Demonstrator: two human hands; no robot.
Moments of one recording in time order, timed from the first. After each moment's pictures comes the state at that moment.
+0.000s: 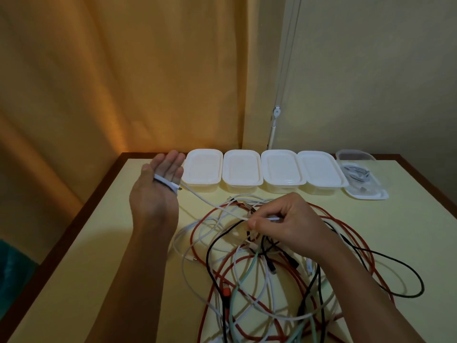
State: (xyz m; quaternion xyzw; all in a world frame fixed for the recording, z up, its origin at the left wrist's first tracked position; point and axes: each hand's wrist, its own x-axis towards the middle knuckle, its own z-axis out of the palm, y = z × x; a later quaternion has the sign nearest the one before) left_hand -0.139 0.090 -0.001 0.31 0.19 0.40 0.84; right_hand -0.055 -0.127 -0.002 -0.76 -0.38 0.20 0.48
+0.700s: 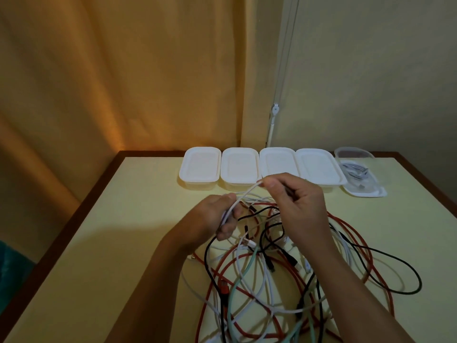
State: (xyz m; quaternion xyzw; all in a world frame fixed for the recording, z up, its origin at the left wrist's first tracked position) left_hand -0.135 0.049 -0.028 0.73 0.08 -0.01 0.68; right_hand -0.052 -0.116 -0.016 -0.72 -0.32 -0.04 0.62
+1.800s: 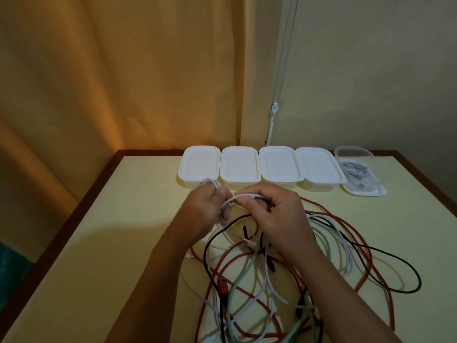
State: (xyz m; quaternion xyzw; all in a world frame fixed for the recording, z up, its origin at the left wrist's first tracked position) left_hand -0.128 0.056 -0.033 0.81 0.14 0.14 0.55; right_hand -0.061 -0.102 -0.028 -0.73 -0.38 0.00 0.57
